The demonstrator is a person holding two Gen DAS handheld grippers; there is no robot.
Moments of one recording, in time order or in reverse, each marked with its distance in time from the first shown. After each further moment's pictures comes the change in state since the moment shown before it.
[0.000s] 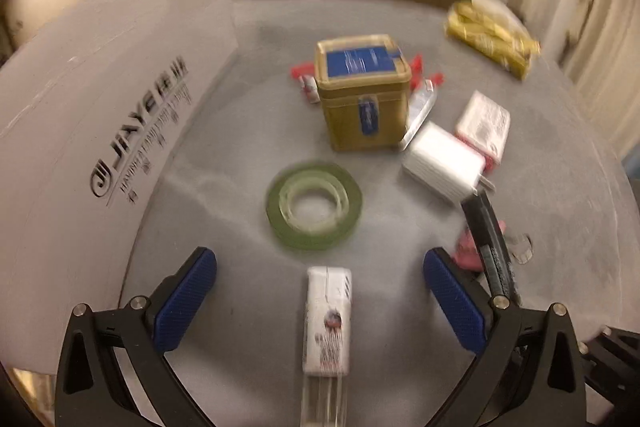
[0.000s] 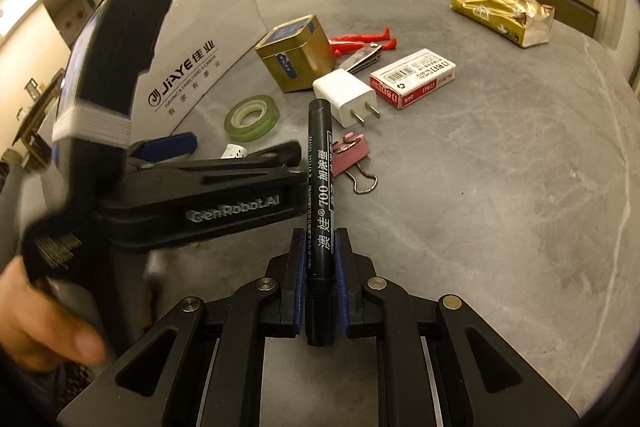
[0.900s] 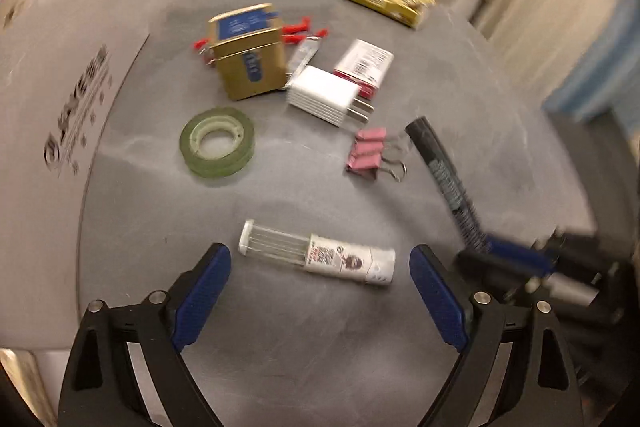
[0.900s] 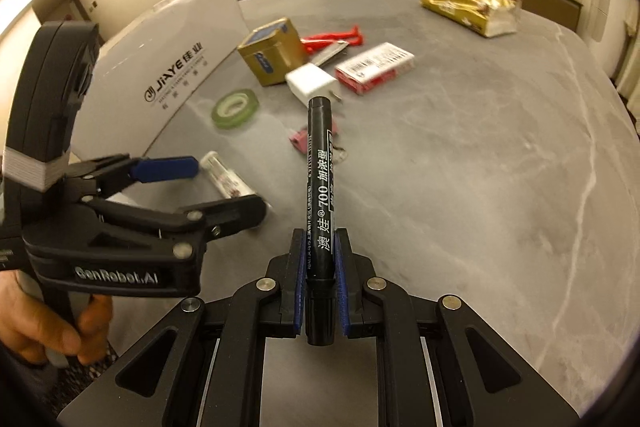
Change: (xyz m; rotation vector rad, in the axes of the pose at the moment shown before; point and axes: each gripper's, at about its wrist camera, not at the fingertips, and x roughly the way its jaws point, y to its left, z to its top) left arm -0.023 -0.033 -0.040 0.219 0.003 -0.254; right arm -0.031 -0.019 -0.024 0.030 -0.003 -0.047
